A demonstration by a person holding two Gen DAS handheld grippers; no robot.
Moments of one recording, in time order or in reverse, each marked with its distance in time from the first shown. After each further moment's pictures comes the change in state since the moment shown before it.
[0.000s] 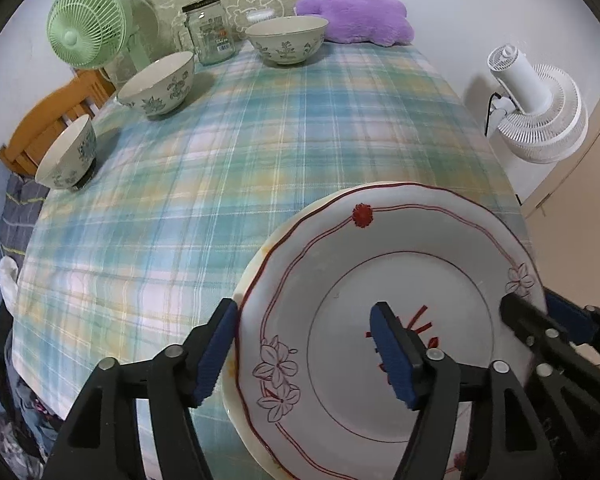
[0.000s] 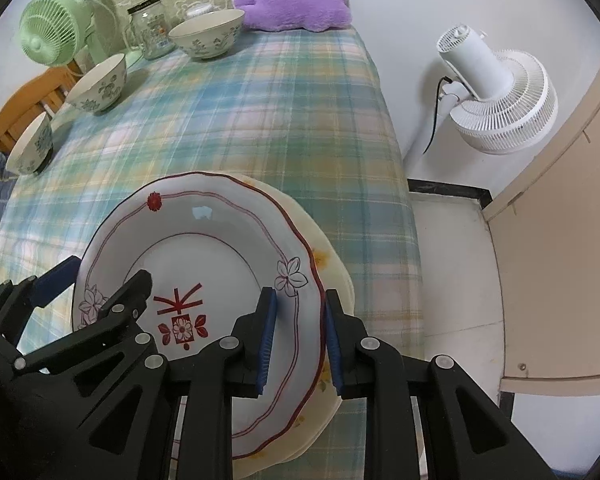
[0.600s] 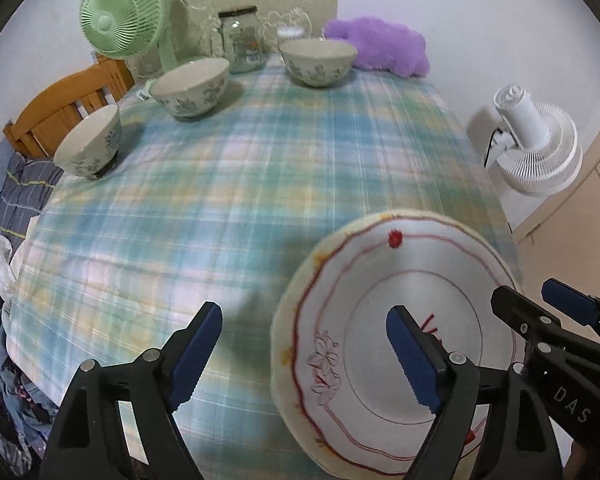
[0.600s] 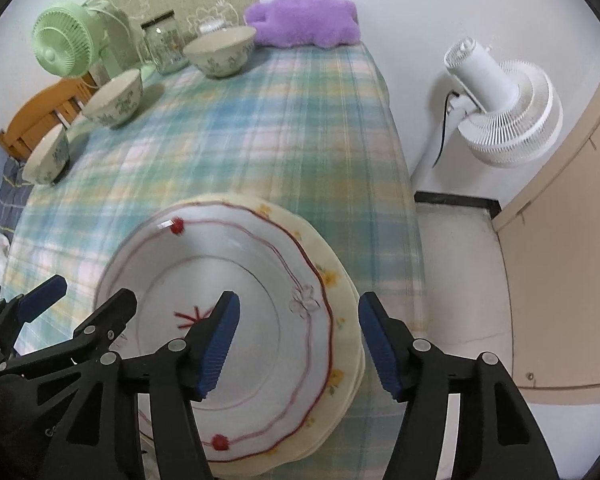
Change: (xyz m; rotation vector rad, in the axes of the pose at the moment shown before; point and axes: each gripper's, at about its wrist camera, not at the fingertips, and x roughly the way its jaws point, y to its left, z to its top) left arm -0.027 0.039 -0.003 -0.084 -0.064 -0.045; right arm -0.019 0.004 0.009 0.003 -0.056 0.042
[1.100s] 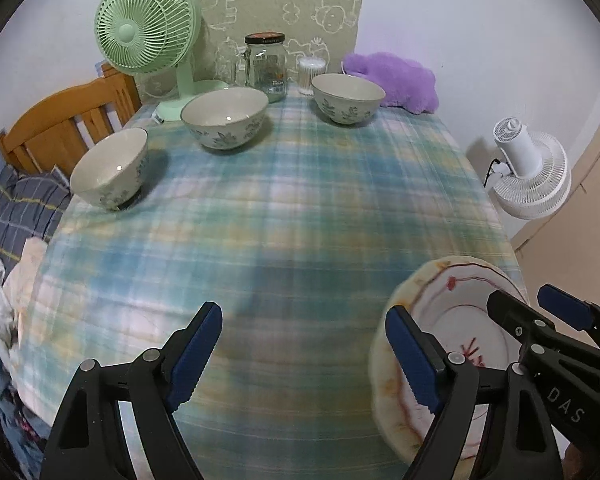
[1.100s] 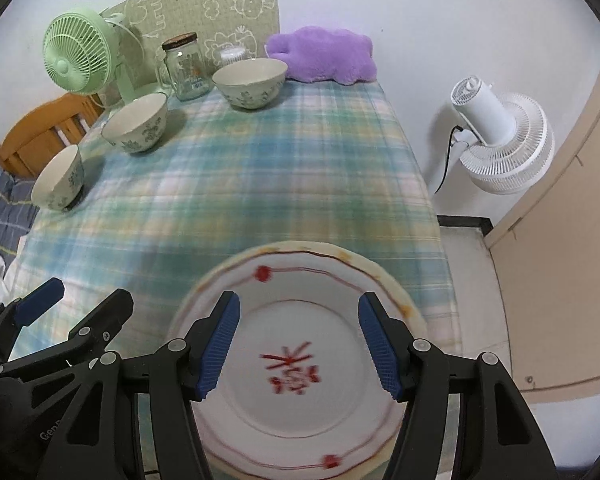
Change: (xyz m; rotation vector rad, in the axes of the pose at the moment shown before) left arm -0.015 0.085 0.030 0.033 -0.068 -0.078; right arm -0.020 0.079 0.020 0.032 -0.074 -0.064
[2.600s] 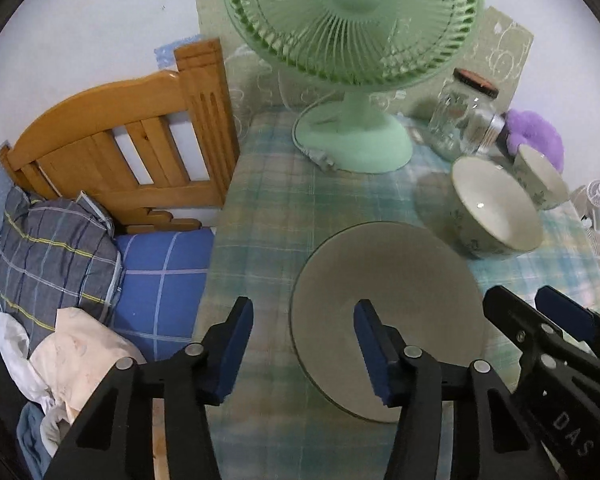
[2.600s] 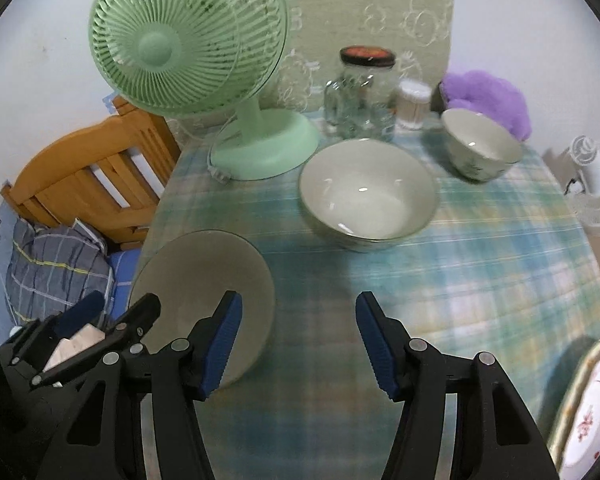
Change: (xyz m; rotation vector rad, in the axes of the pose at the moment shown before) left arm 0.091 0.293 0.137 0.004 0.003 0.064; right arm 0.098 0.317 0.137 0.064 -0.062 0.094
